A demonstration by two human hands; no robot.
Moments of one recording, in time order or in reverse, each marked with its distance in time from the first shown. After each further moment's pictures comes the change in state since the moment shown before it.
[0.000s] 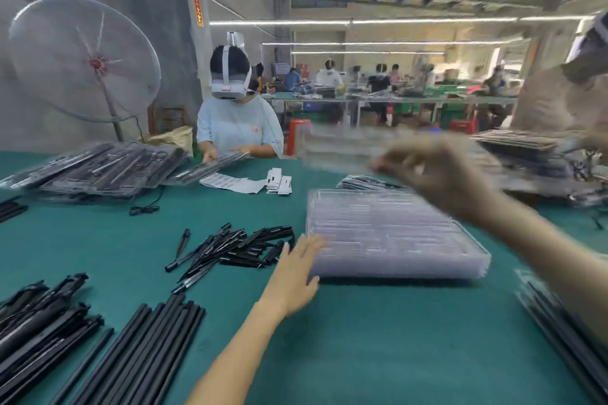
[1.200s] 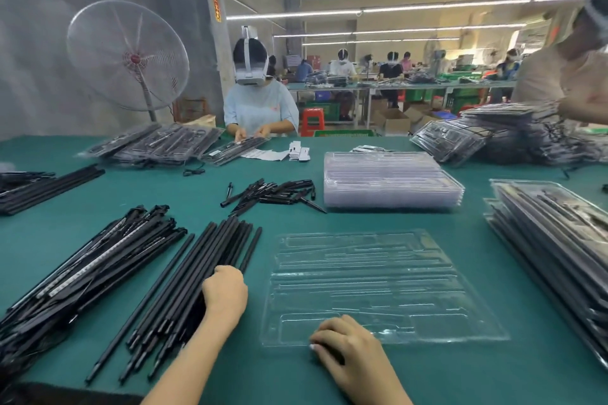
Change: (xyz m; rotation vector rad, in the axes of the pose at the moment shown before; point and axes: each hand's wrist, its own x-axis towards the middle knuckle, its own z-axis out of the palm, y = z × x) left_hand -0.254 0.009 -0.048 0.682 -0.221 -0.704; right_hand -0.285 -0.194 0.143 0.043 -0.083 0.136
